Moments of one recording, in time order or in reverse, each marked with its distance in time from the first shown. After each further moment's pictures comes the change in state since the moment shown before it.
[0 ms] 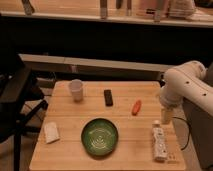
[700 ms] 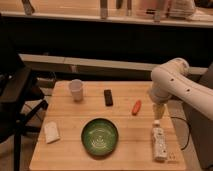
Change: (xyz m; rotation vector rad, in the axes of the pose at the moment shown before) arm -0.032 -0.028 0.015 0.024 0.025 -0.172
